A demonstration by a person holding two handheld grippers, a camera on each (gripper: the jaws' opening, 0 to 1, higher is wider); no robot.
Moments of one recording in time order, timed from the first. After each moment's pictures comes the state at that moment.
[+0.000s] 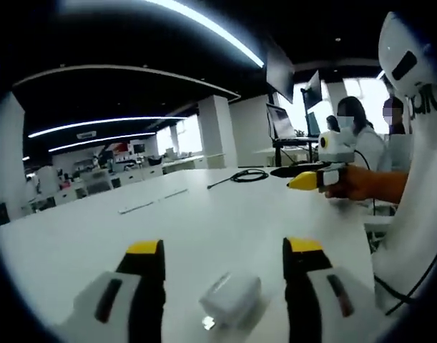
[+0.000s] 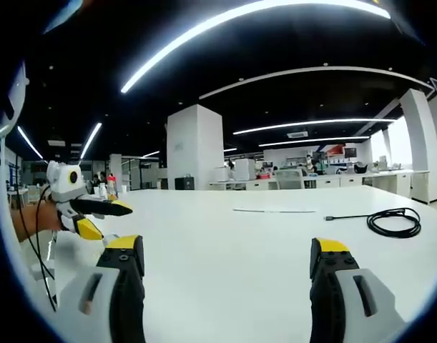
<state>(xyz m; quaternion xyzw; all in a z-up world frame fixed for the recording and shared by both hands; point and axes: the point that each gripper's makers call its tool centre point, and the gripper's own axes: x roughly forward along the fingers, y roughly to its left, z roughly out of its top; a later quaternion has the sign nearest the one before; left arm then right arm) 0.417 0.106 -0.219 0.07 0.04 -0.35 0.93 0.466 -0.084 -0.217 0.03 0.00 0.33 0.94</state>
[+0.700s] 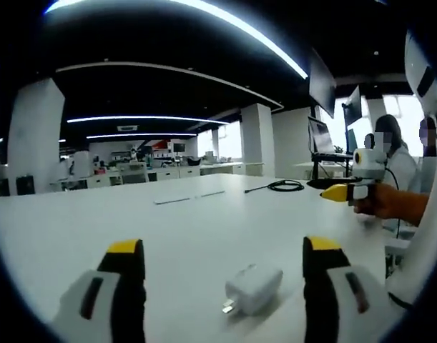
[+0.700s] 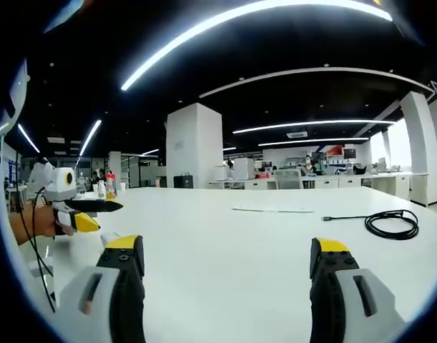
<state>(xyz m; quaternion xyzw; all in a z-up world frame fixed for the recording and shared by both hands) 0.421 0.143 -0.215 0.01 0.02 -0.24 0.97 0.467 -0.088 -0.219 0.02 0.00 0.33 0.94</state>
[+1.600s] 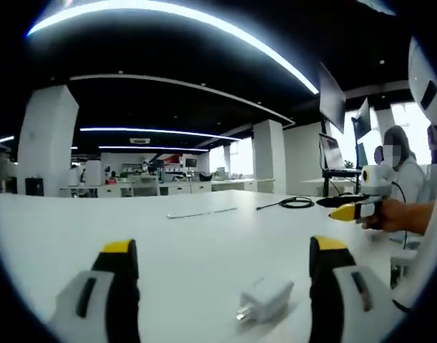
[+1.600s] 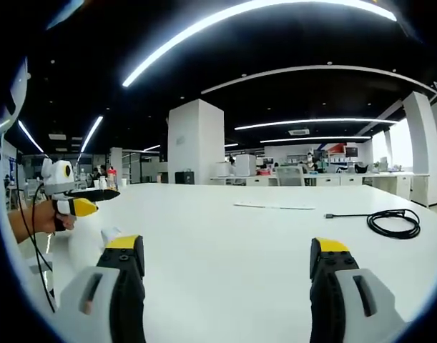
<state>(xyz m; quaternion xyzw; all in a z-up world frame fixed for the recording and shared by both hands) 0.420 0.160 -0.200 -0.01 -0.02 -0.21 0.98 0.466 -0.084 -0.225 0.01 0.01 0.33 0.94</state>
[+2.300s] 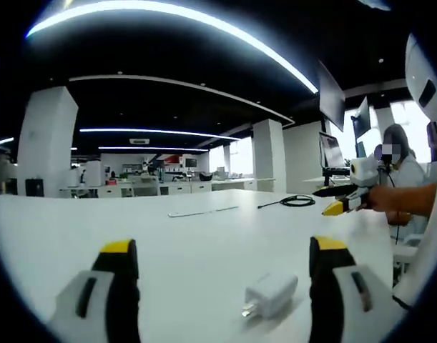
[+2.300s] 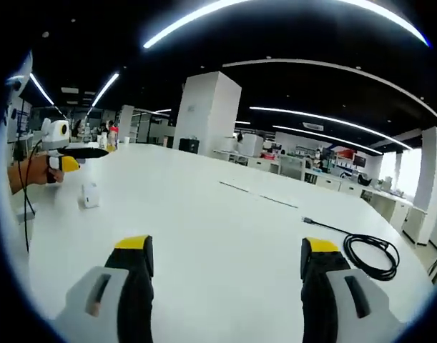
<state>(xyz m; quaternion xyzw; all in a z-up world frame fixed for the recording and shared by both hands) 0.421 0.163 -0.203 -0.01 -0.02 -0.21 0.98 0.514 -0.141 -0.233 -0.13 0.06 0.34 0.93</state>
